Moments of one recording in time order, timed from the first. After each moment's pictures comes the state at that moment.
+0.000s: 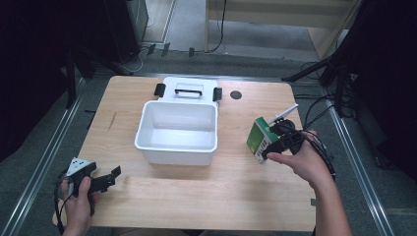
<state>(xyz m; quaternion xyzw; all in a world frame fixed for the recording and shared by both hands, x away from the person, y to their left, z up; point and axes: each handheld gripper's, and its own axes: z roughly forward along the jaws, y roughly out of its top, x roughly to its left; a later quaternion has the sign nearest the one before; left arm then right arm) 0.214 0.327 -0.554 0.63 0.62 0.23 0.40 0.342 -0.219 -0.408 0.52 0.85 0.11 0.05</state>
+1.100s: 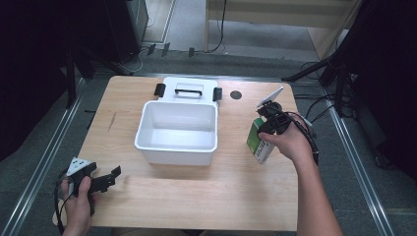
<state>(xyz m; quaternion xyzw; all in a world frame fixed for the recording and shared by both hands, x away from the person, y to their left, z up) 0.215 0.327 -0.555 0.63 0.62 0.23 0.40 0.389 -0.189 -0.402 0.51 0.85 0.10 0.09</state>
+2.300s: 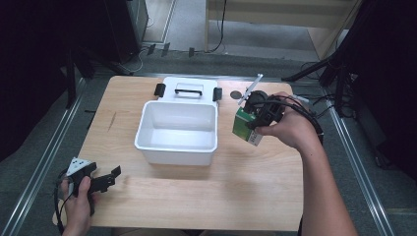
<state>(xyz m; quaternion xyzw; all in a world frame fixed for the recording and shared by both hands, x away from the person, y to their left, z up) 0.215 0.328 -0.554 0.64 0.62 0.23 0.40 0.363 -0.145 -0.328 0.23 0.95 0.12 0.16</state>
